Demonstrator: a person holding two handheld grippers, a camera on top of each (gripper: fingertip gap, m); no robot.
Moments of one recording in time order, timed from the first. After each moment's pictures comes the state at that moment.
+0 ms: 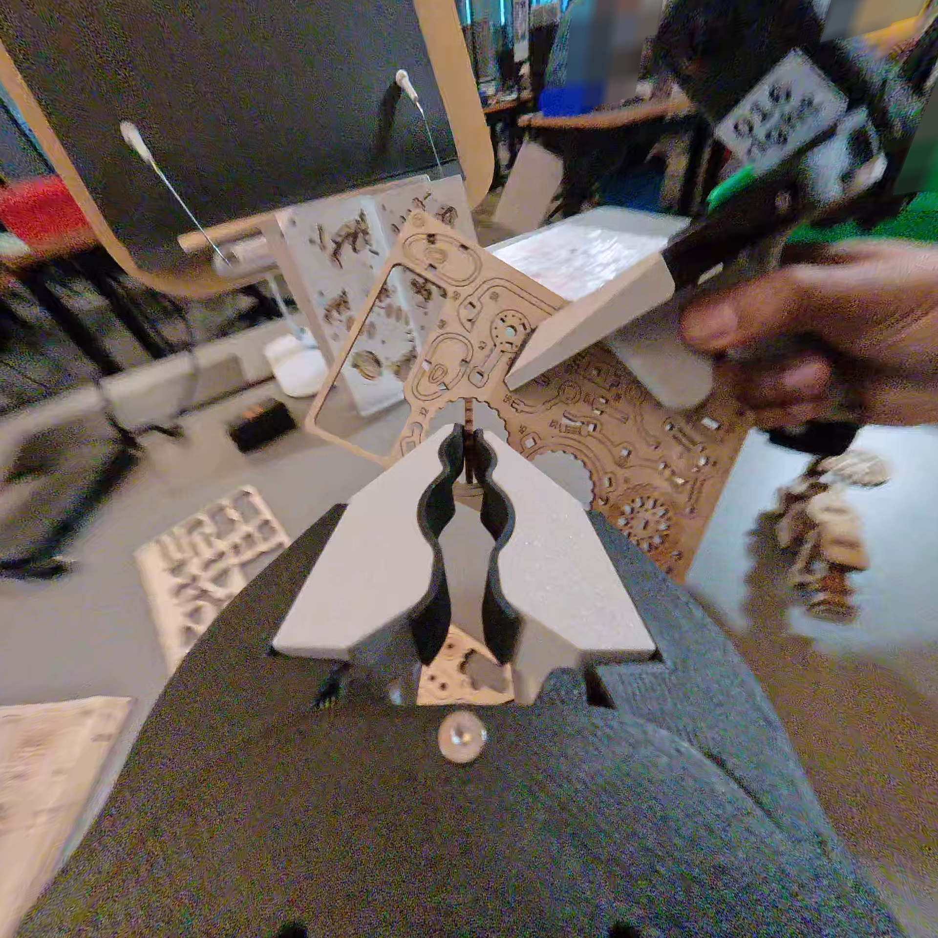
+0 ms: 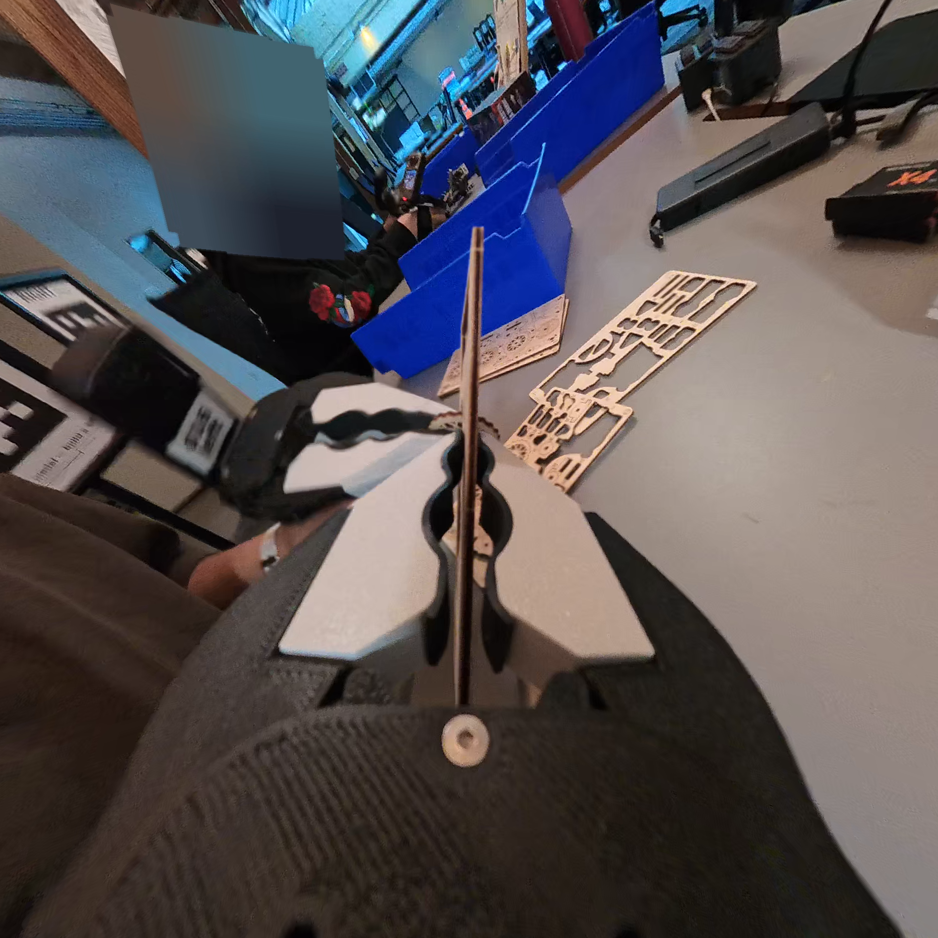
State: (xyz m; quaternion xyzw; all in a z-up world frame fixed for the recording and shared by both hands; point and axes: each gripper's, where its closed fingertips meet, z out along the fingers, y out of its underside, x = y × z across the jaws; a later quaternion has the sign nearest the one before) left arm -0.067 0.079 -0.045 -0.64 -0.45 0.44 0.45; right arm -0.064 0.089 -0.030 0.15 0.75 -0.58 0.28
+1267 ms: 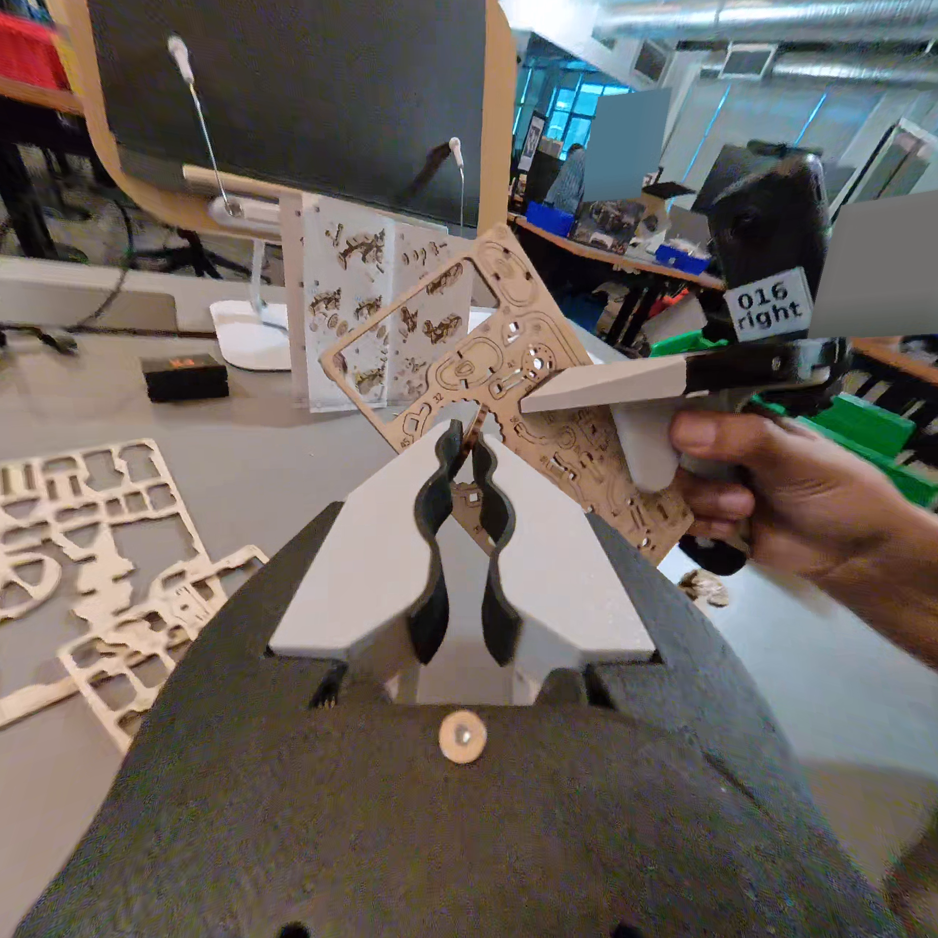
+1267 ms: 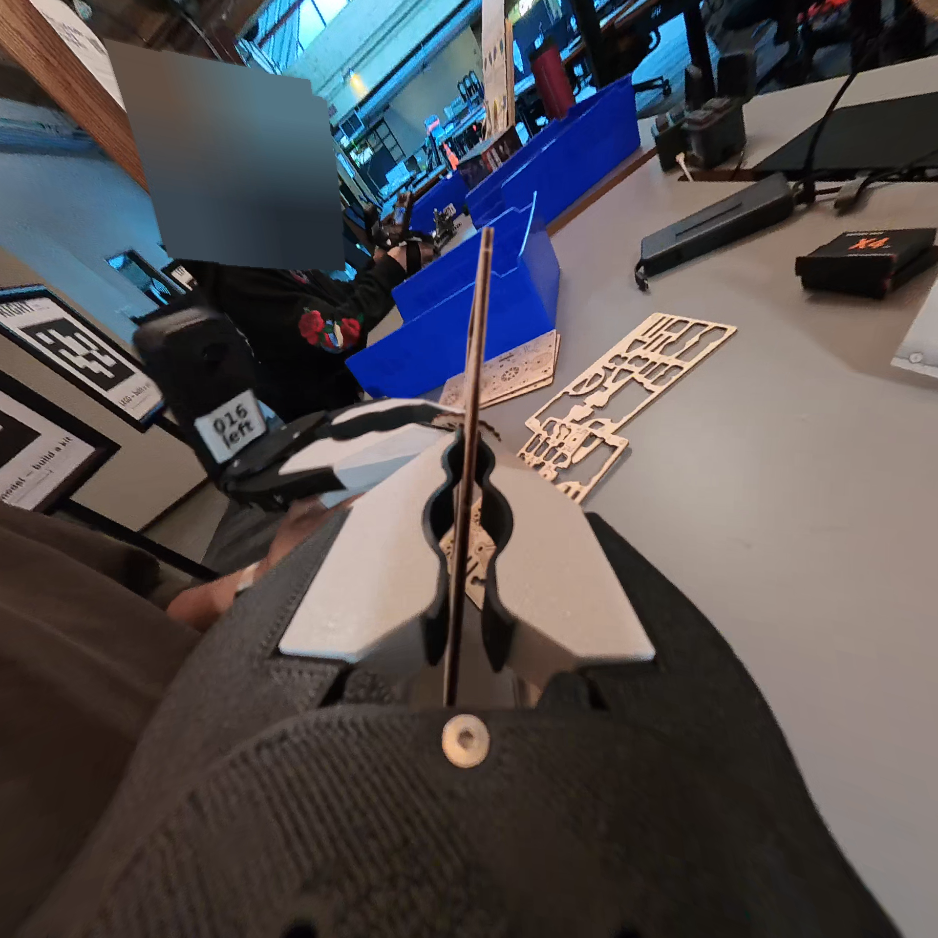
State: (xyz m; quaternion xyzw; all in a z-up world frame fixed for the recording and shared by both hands) left arm -0.068 0.076 -0.028 -0.52 -0.53 0.34 0.58; right arm -0.063 0.088 -0.013 0.15 0.74 -0.61 0.25
